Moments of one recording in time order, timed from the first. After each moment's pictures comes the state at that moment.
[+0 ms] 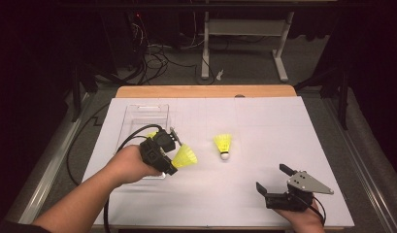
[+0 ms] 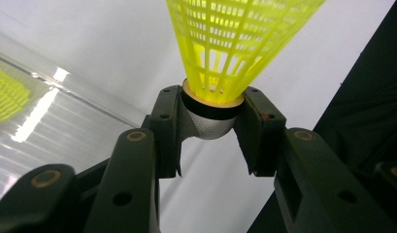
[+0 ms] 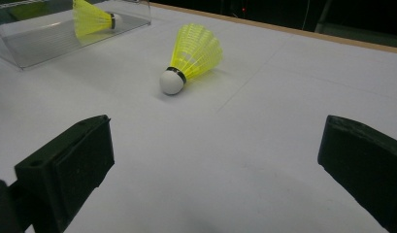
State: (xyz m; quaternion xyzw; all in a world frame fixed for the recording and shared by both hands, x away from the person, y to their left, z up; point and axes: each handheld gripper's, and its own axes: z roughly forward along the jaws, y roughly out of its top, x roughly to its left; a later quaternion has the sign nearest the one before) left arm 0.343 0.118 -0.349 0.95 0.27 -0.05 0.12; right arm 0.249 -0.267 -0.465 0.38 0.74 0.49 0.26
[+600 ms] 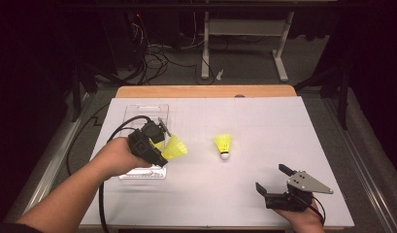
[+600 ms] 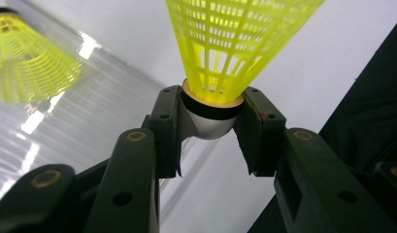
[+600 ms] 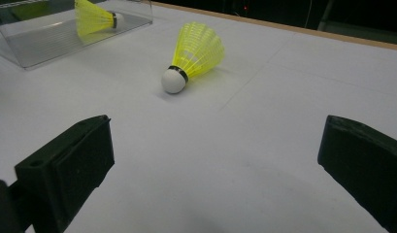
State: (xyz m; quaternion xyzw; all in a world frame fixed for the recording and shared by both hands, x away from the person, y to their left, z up) left arm 0.353 0.143 -0.332 0.95 0.30 -0.03 0.11; right arm 0.250 -0.266 -0.466 0.38 0.74 0.49 0.26
